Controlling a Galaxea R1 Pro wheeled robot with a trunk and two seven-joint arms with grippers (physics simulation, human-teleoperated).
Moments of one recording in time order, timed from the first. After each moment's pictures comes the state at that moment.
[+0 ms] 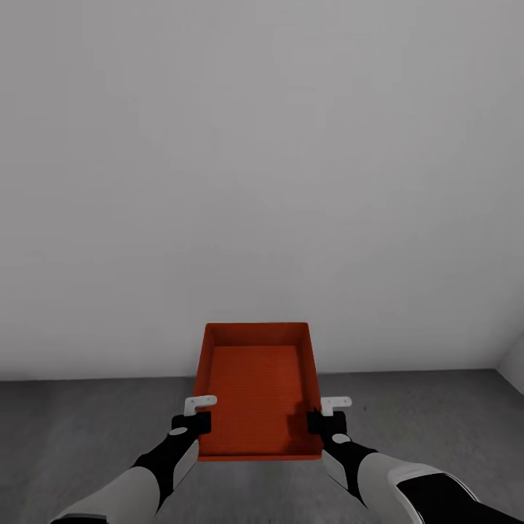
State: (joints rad) left arm -0.67 -0.12 0.00 -0.24 0.05 -0.03 0.21; right arm -0.80 0.13 0.12 0.08 -0.05 -0.31 -0.19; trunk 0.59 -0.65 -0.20
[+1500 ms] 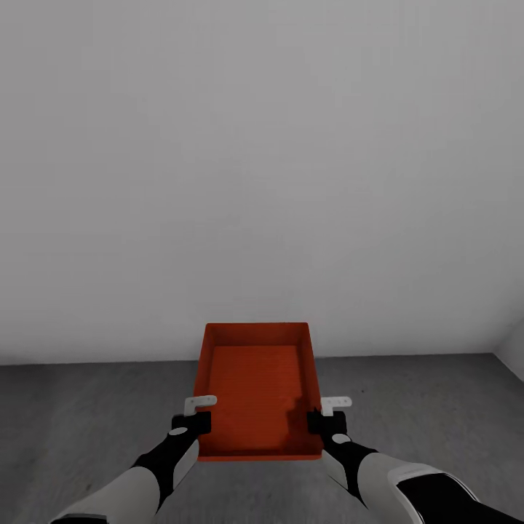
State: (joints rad) left arm -0.68 -0.12 0.00 -0.24 0.05 -0.03 0.21; right arm -0.80 0.13 0.12 0.08 -0.05 -0.31 -0.19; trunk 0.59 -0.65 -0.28
